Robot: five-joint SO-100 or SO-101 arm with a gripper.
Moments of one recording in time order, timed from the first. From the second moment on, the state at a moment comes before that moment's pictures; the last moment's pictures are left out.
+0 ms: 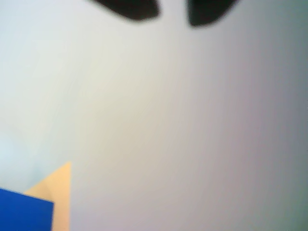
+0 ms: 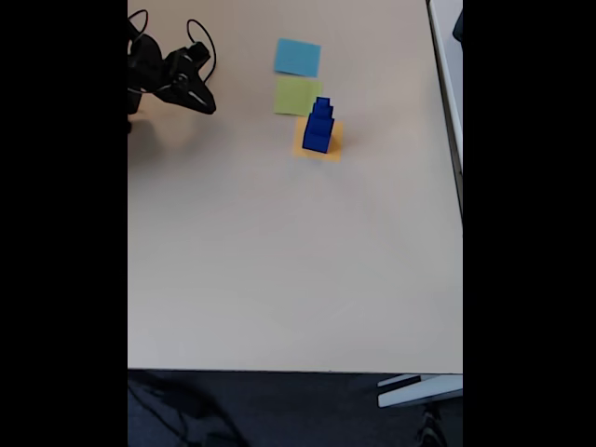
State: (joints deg) arm 8.6 192.4 181.8 51.6 -1.8
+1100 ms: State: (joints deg) arm 7.6 182.6 178.3 31.6 72.3
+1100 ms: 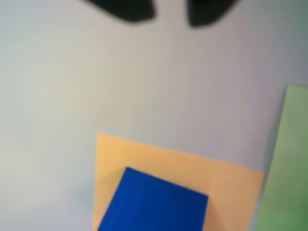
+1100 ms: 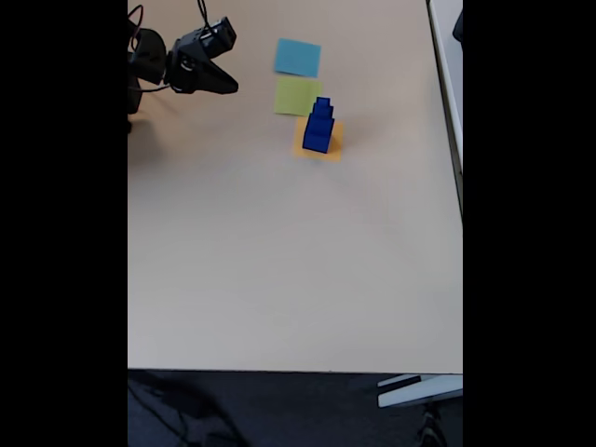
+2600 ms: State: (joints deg) arm 8.0 112.2 117.0 25.8 59.3
